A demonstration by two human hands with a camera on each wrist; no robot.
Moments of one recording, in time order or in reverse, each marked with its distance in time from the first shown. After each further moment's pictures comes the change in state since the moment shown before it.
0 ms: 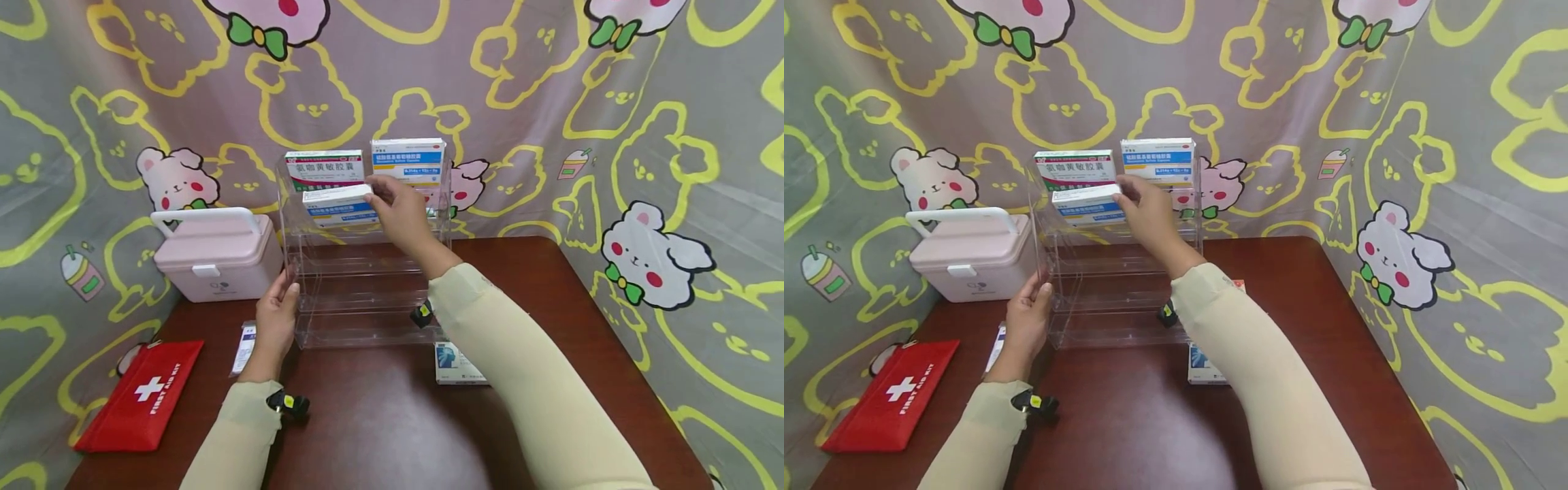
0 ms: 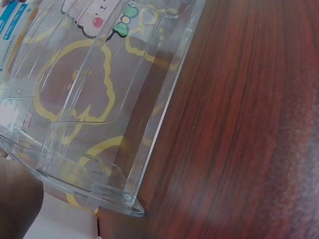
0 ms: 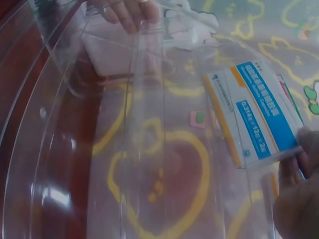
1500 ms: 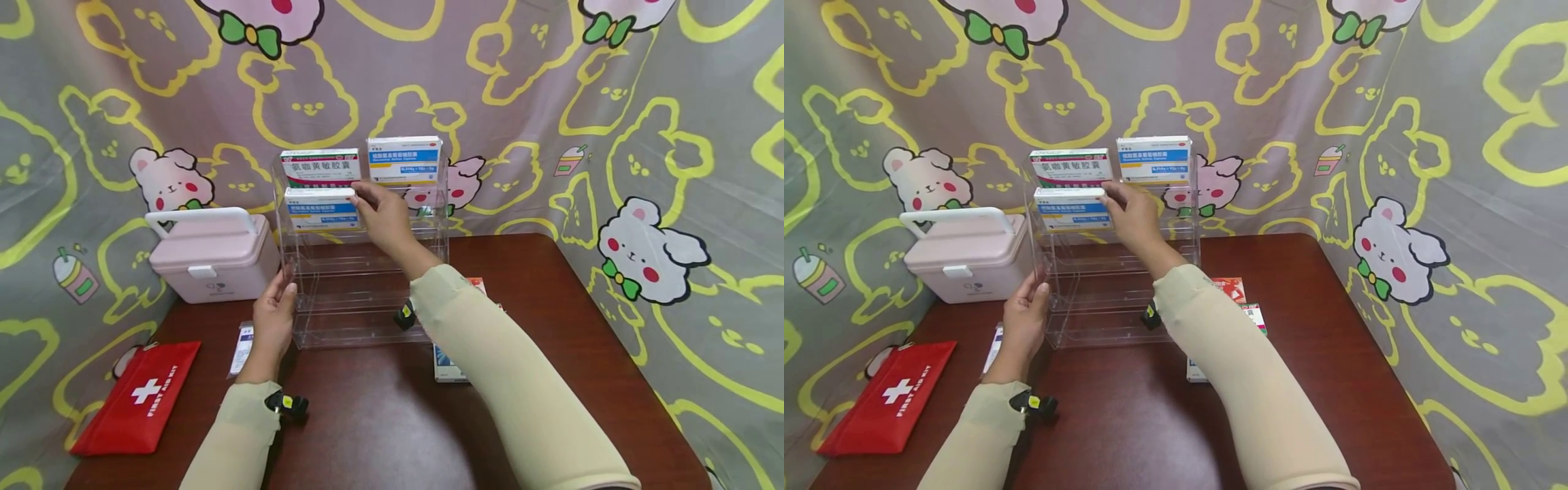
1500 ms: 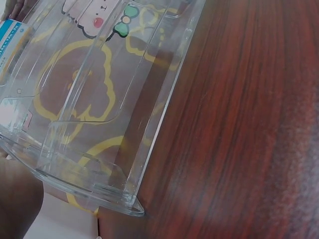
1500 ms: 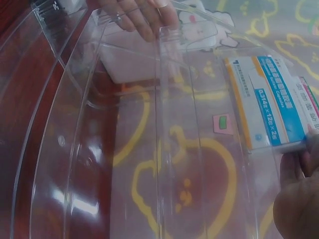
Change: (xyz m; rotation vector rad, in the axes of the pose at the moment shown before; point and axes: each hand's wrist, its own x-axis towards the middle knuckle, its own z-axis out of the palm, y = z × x) left_hand 0.000 0.000 -0.001 -0.020 -0.006 0.001; right_hand 0.002 0.008 0.028 -0.013 -0.005 0.134
